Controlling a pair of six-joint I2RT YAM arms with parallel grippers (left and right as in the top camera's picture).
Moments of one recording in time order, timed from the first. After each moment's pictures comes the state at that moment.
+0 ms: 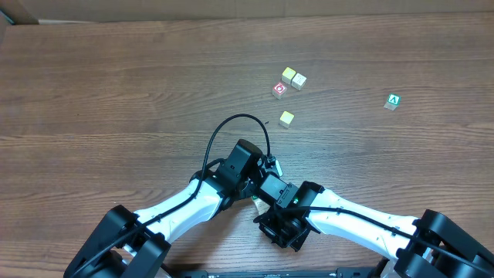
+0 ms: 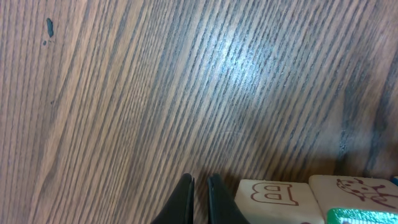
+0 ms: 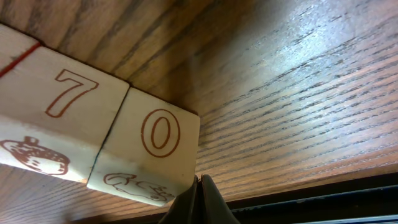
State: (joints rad) left arm -0.67 1.57 0.67 -0.14 -0.05 0.63; right arm 0.95 1.58 0.79 -0.68 -0.37 1.59
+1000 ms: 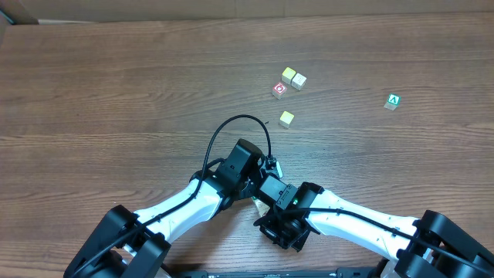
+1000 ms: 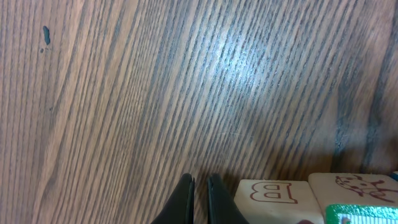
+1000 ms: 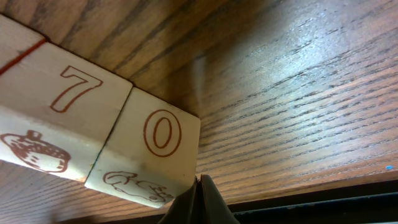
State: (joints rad) left arm -0.67 1.57 0.67 -0.14 -0.04 0.67; right arm 0.96 1.58 0.79 -0.69 -0.35 1.54
